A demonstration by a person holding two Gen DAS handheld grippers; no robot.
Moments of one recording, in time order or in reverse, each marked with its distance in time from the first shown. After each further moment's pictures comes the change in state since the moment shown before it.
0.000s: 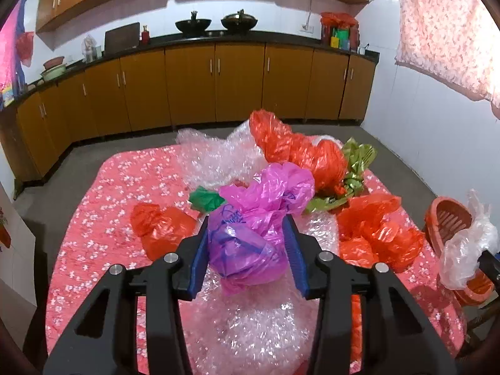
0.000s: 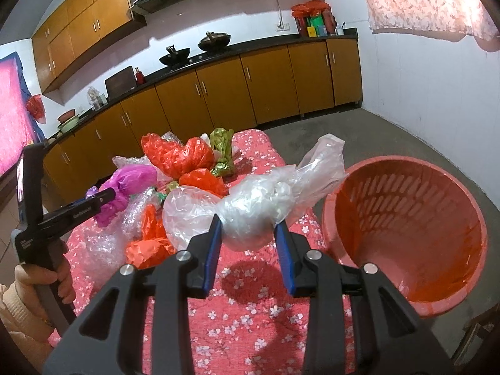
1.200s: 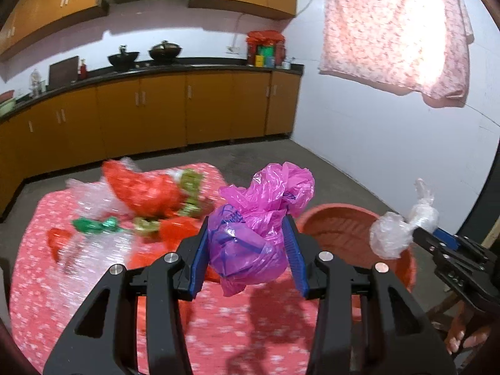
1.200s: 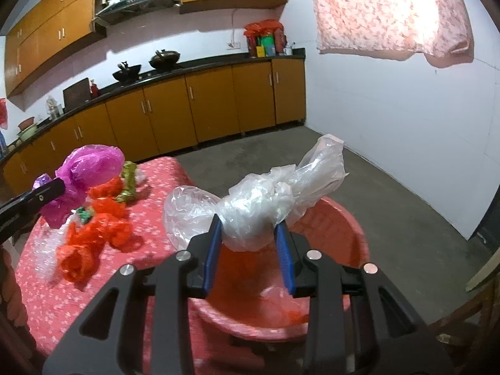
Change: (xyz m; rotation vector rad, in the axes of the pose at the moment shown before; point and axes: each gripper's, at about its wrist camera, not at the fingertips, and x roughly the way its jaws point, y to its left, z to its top) left arm -0.065 -0.173 0.001 0.112 -0.087 -0.267; right arm -0.071 -0.143 0.032 0.003 -0.051 -0.242
